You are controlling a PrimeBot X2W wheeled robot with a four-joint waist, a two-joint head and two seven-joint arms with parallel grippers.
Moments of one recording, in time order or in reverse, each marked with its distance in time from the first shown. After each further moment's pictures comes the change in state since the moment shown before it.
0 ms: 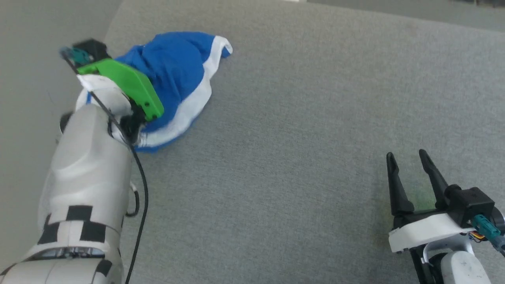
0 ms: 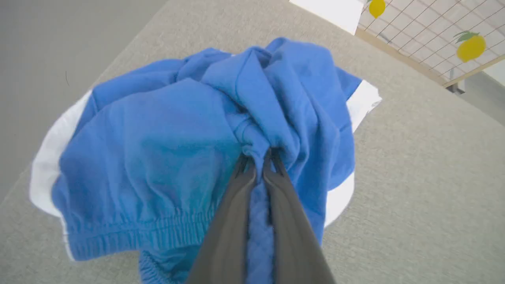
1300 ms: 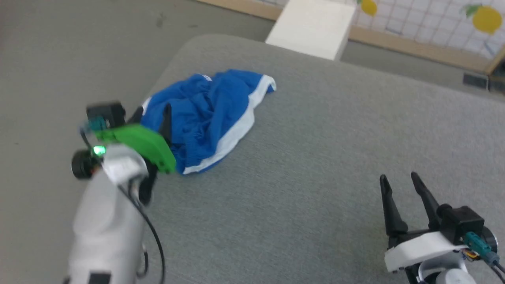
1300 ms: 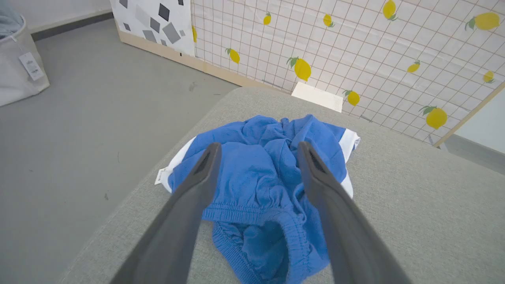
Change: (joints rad) left arm 0.370 -0.032 -0.027 -0.343 0.116 -0.065 -0.327; right arm 0.068 0.000 0.015 0.040 0.020 0.000 -0.021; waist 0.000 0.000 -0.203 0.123
